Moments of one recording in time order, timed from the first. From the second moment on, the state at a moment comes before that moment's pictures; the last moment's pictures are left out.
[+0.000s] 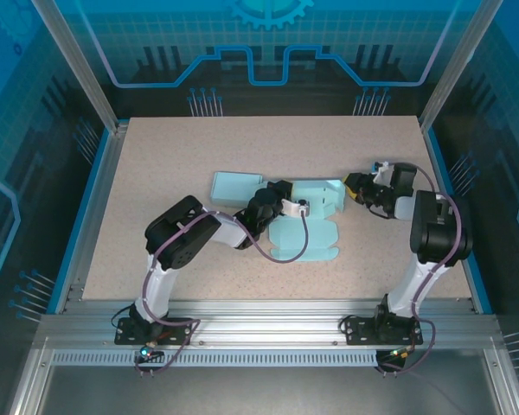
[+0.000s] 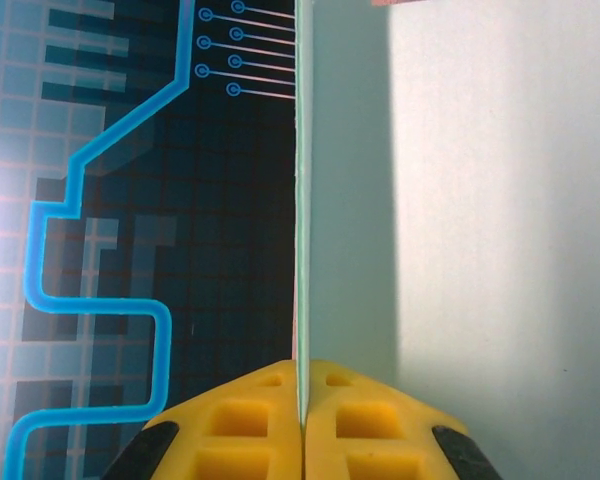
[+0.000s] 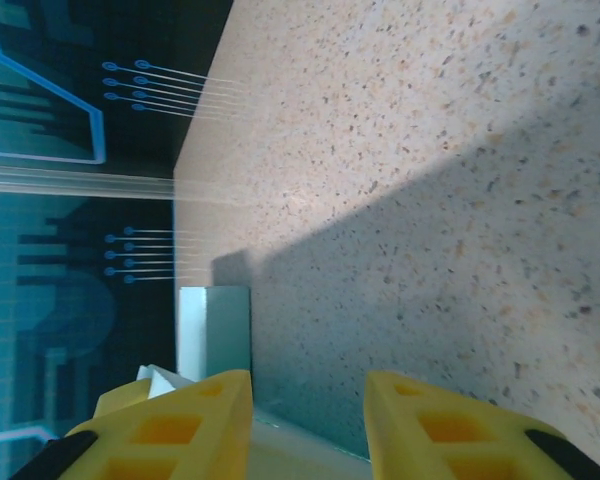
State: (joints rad) left arm -0.73 2.11 1.01 0.92 -0.24 1.36; right arm -0.20 1.88 0.84 0.38 -0.93 0.80
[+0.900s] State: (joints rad) left arm -0.71 2.13 1.01 1.01 -0.25 1.42; right arm -0.12 1.79 0.72 0.55 -0.94 0.71
